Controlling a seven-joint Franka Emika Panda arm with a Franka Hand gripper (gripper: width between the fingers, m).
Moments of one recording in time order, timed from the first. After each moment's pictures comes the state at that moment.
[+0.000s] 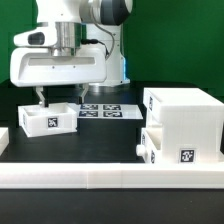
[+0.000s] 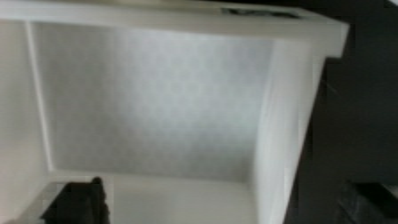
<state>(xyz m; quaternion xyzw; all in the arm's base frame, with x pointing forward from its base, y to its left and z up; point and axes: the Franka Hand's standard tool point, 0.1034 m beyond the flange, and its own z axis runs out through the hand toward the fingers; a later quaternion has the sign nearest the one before) 0.402 -0.109 0.036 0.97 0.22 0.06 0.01</state>
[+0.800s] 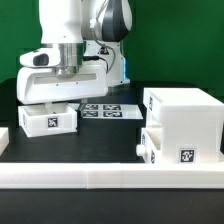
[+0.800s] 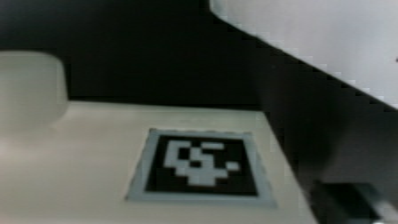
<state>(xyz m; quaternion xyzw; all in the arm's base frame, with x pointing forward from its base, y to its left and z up) 0.382 -0.104 0.005 0.98 0.22 0.05 0.00</state>
